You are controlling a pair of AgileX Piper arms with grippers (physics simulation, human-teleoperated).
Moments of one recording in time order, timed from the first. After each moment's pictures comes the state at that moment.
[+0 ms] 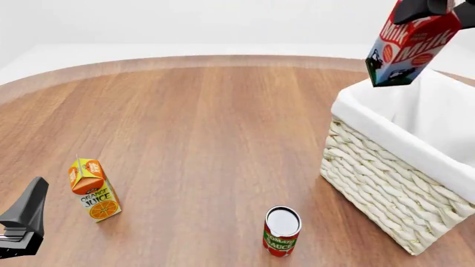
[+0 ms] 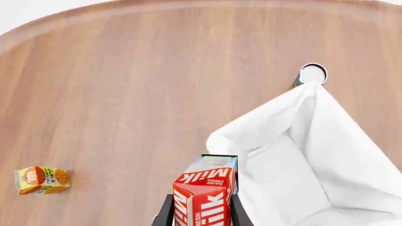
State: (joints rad) left arm 0.00 0.01 0.00 0.00 0.00; right arm 0.21 1.23 -1.62 1.18 0.21
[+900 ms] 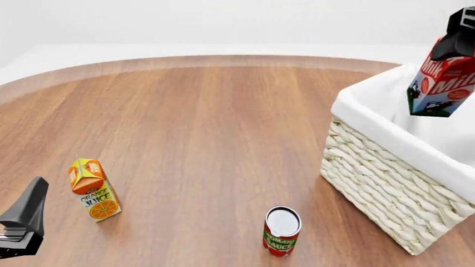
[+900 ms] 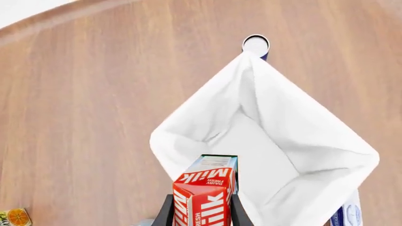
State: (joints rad) left arm 0.00 0.01 0.00 0.00 0.00; right arm -0.03 1.15 -1.38 1.07 0.21
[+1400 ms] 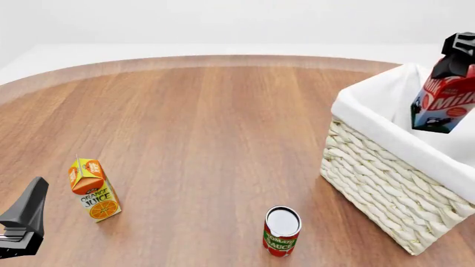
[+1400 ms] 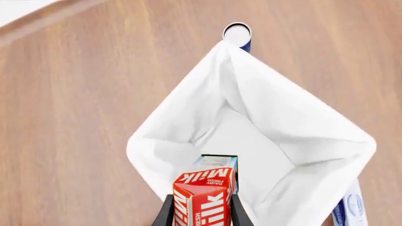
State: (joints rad) left arm 0.00 0.01 0.00 0.00 0.00; right arm -0.10 1.16 -1.26 0.98 0.25
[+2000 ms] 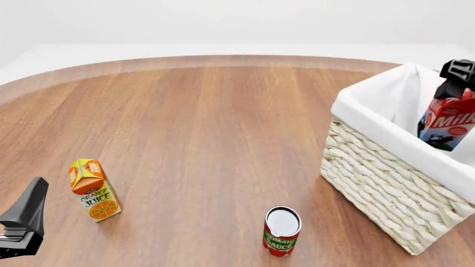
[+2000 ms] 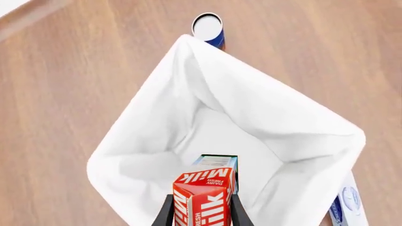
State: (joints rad) left arm 0.00 0.01 0.00 0.00 0.00; right arm -0.20 1.20 -1.13 0.84 0.27
